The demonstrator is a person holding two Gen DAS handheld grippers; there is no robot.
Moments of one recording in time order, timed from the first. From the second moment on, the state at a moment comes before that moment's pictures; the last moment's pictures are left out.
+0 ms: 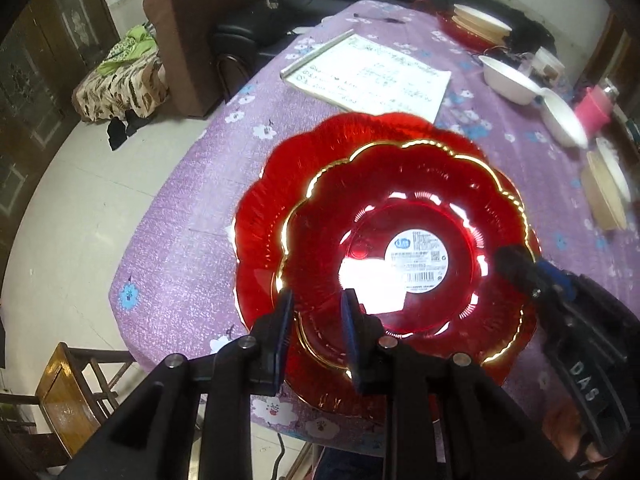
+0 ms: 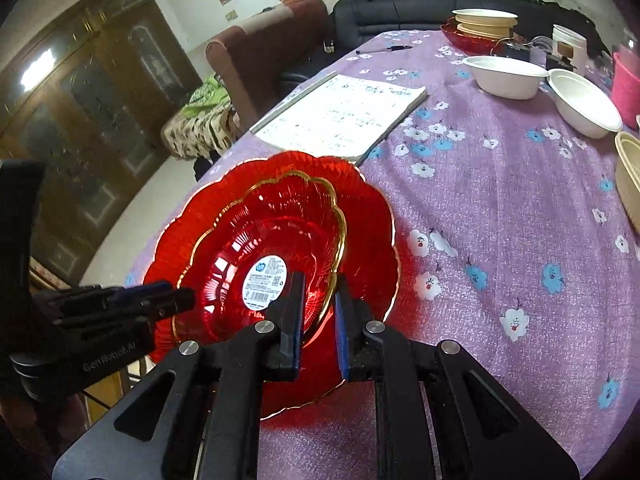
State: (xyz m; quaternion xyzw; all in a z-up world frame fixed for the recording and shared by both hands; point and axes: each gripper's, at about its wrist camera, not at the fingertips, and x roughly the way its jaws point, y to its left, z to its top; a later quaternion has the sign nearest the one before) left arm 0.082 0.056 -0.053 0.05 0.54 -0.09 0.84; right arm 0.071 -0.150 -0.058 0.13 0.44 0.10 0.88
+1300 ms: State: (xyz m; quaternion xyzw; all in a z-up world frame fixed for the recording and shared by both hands) left arm 0.044 -0.155 0.003 0.16 0.39 -0.17 0.89; right arm -0.021 -0.380 -0.011 0.17 0.24 -0.12 0.95
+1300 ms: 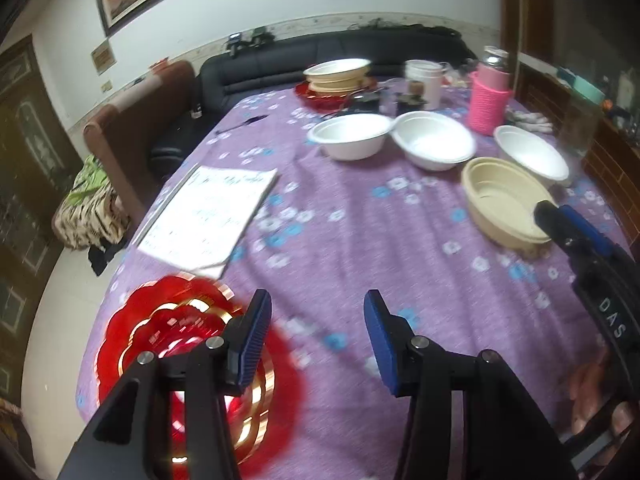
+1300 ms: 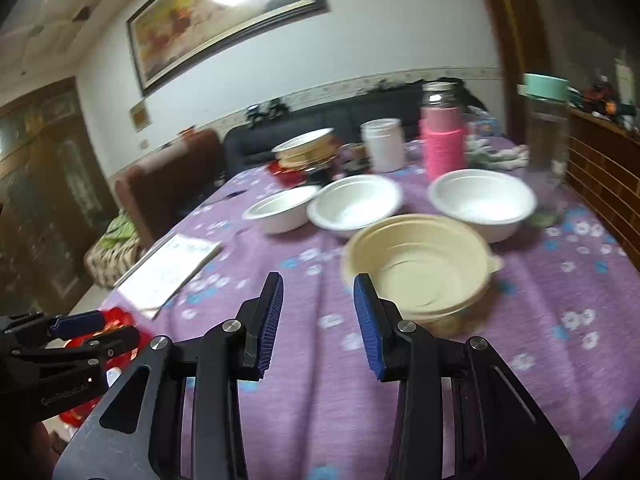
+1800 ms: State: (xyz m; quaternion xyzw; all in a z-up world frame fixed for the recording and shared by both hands) left arm 0.062 -0.244 -0.010 0.19 0.40 -0.20 0.87; right arm -0.030 -0.494 -0.026 0.25 0.23 -0.19 0.92
